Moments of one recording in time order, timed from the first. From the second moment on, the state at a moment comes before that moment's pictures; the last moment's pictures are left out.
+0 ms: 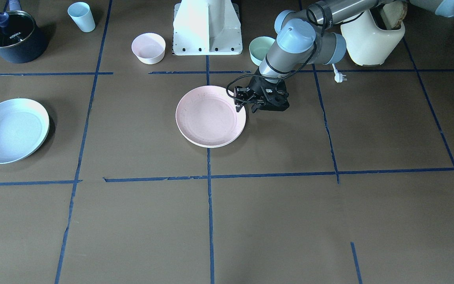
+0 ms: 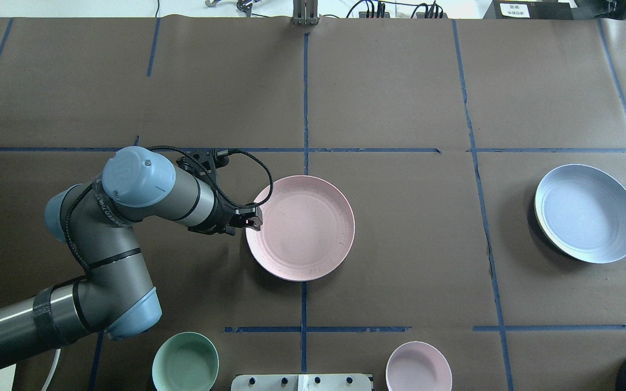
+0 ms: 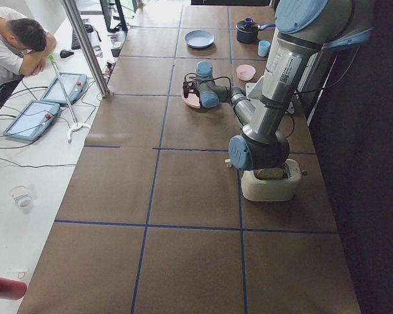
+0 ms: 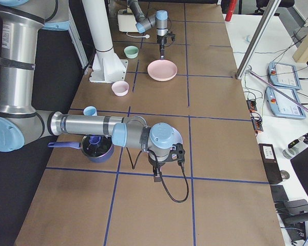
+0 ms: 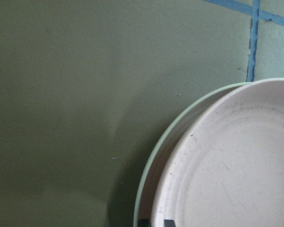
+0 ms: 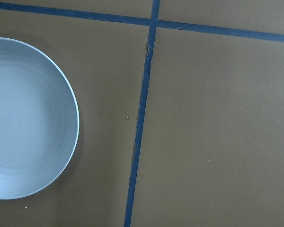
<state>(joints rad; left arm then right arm) -0.52 -2.03 -1.71 -2.04 -1.97 -1.41 1.58 -1.74 1.75 -1.67 2.36 -0.20</state>
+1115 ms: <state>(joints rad) -1.21 -1.48 -2.06 -1.50 -2.25 -0.12 1.58 -1.74 1.75 -1.60 2.37 -0.19</state>
